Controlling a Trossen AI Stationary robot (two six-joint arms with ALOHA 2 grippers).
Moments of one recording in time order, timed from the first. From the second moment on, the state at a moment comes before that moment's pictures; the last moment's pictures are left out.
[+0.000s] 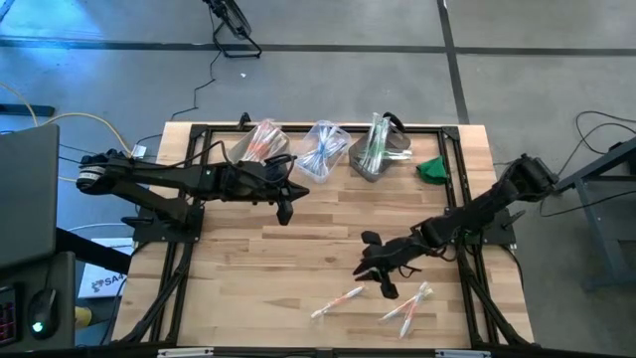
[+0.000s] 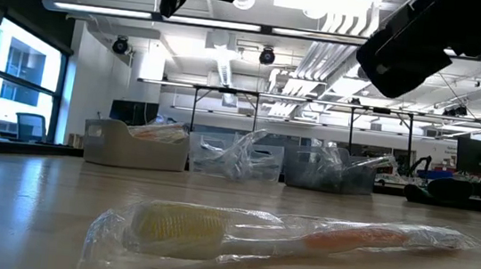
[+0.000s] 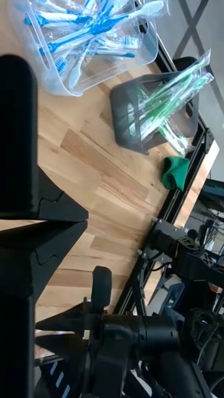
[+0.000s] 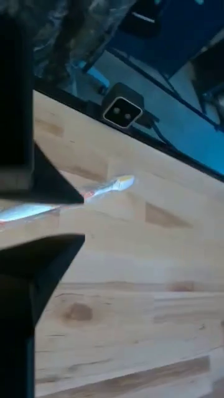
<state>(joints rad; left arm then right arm) -0.04 1.21 1.02 -0.18 -0.23 -0.42 0.46 1.45 0.70 0.19 0.01 0.34</state>
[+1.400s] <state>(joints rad) -0.04 1.21 1.02 -0.19 -0.23 -0.39 0.55 1.83 0.71 0.38 0.13 0.29</state>
